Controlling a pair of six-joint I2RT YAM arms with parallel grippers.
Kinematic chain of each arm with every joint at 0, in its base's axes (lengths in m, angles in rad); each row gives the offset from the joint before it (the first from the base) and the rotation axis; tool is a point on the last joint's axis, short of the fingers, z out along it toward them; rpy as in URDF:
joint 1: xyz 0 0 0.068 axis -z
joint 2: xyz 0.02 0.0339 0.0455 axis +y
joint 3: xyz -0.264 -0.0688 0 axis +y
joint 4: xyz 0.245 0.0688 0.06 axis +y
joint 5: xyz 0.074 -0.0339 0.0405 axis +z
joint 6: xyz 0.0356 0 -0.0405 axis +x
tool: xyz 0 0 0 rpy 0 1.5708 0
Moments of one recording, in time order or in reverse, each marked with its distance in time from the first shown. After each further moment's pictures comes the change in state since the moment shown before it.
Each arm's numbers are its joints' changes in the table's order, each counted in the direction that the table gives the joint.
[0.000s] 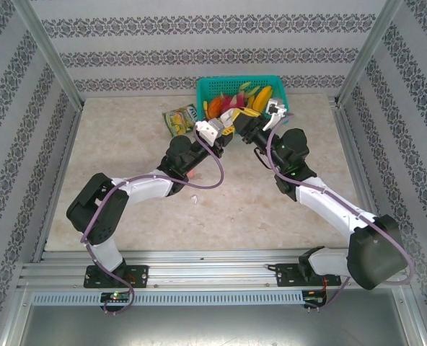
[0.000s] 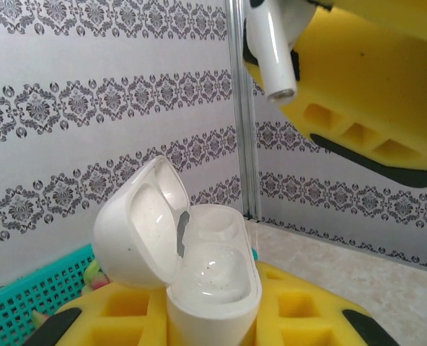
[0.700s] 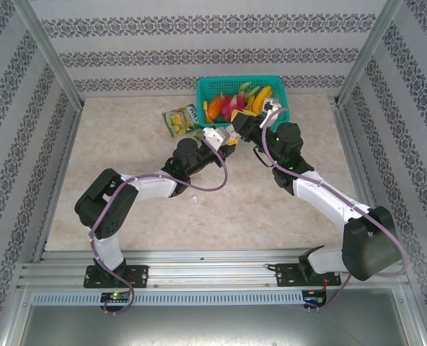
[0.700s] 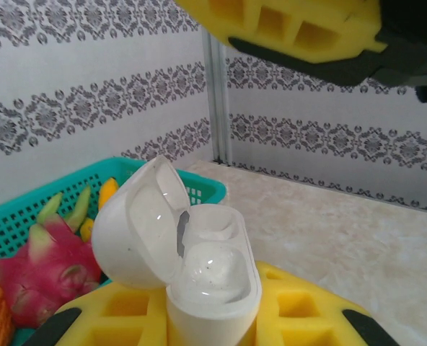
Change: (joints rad) left arm 0.000 0.074 0.010 0.068 -0.064 0.000; right arm 0.030 0.064 -0.045 0.106 -0.007 0.000
